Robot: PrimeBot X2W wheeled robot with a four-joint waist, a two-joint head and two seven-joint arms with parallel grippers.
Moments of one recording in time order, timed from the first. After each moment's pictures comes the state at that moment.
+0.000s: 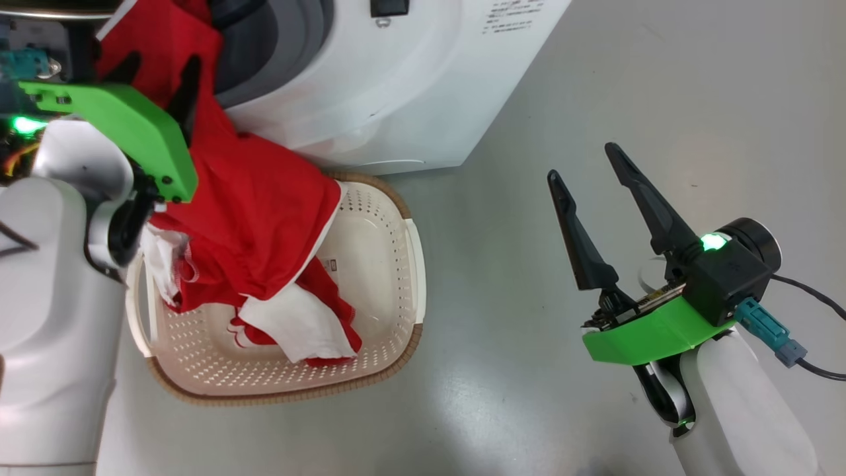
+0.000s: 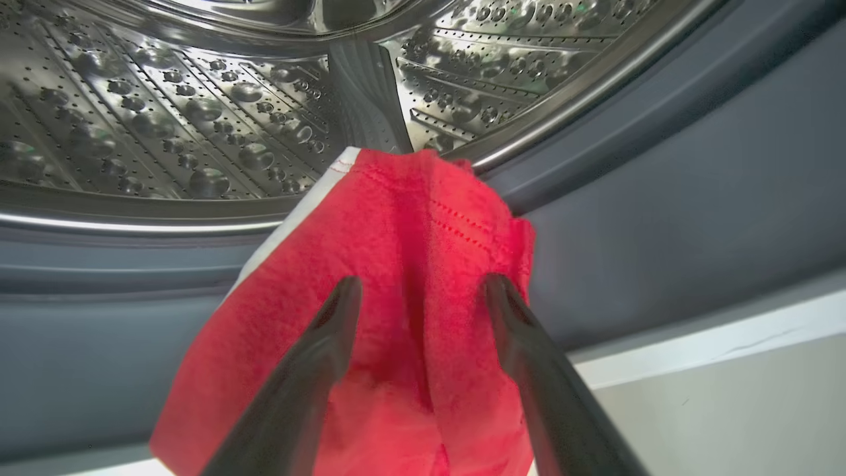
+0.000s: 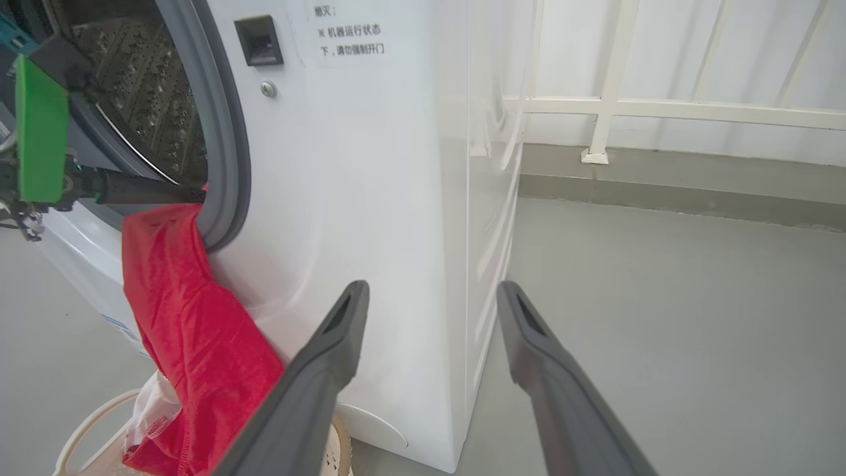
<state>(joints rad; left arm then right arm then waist) -0.94 0.22 -0.15 0.56 -0.39 -0.06 0.32 -0.36 -0.06 0.18 0.11 0.18 0.12 -0.26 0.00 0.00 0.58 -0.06</state>
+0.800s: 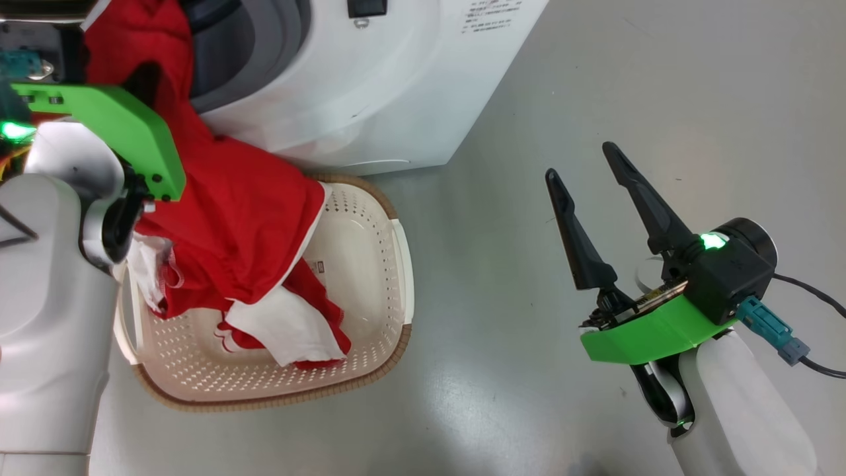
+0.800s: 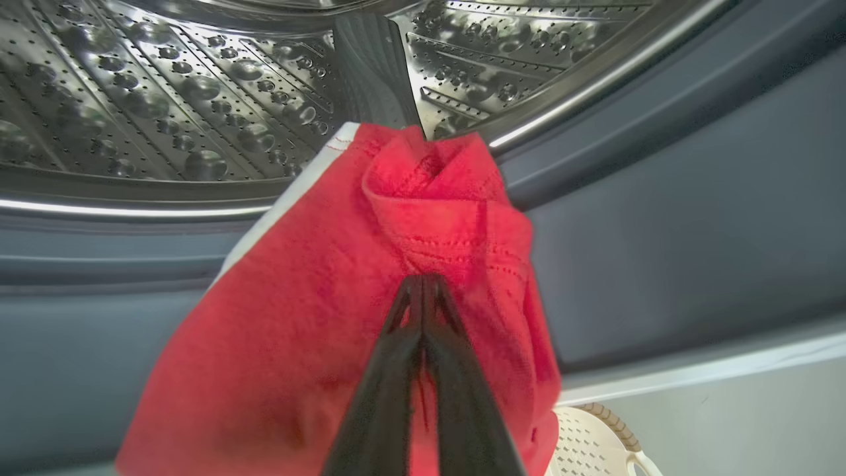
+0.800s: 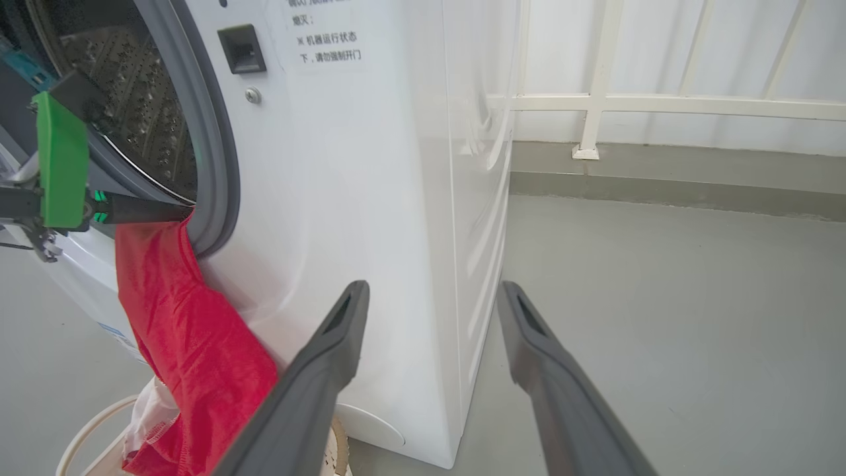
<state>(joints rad) -0.98 0.24 -0.17 0.68 -0.38 -0.05 0.30 -0.36 -0.06 0.19 0.10 0.22 0.12 -0.26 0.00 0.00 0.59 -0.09</state>
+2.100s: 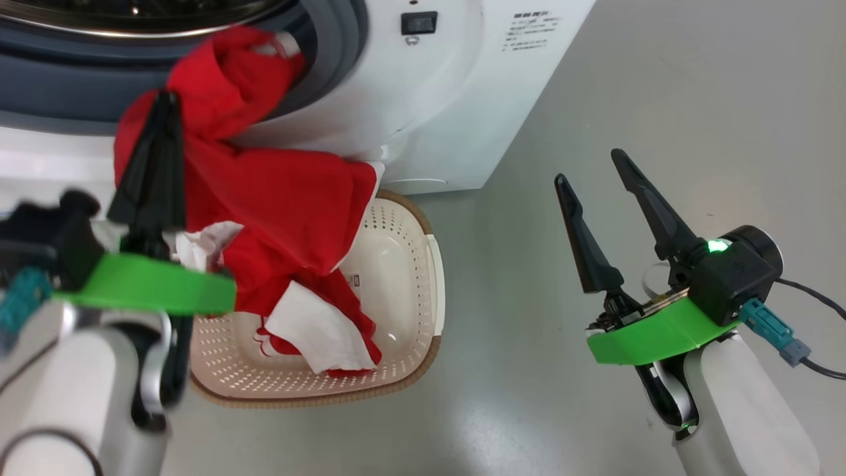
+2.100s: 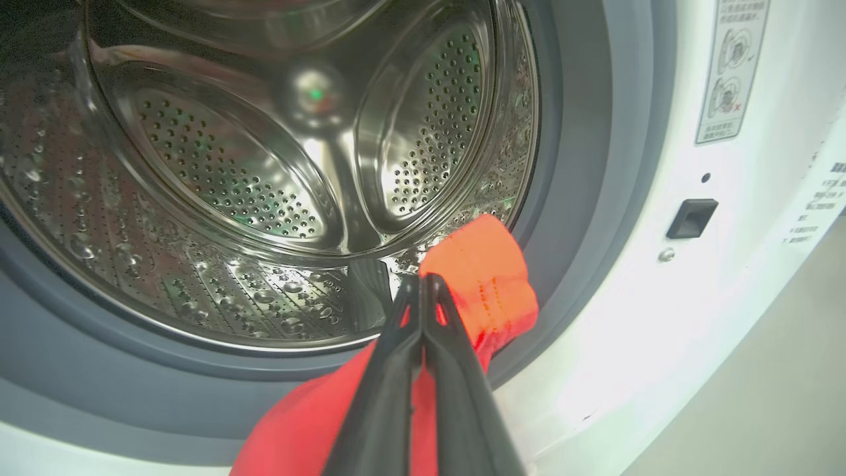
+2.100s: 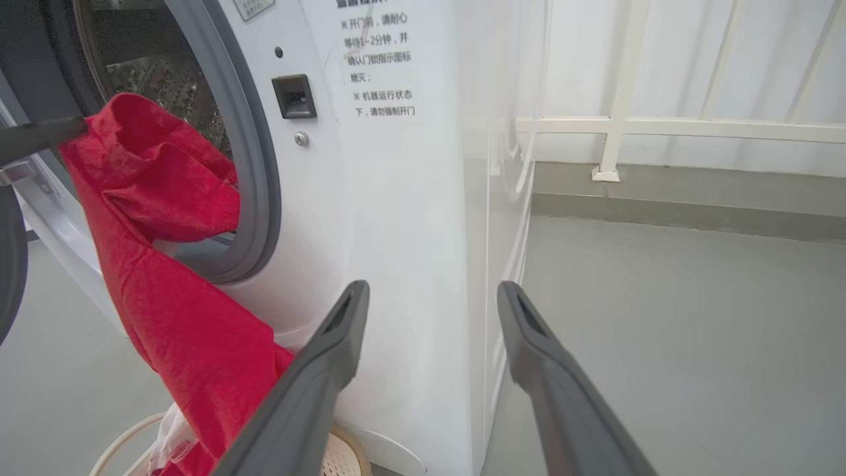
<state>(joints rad) -0.56 0.24 -0.16 0.07 -0.36 0.07 -0.12 -0.35 -0.06 0.17 0.12 0.21 0.12 -0.26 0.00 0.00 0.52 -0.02</state>
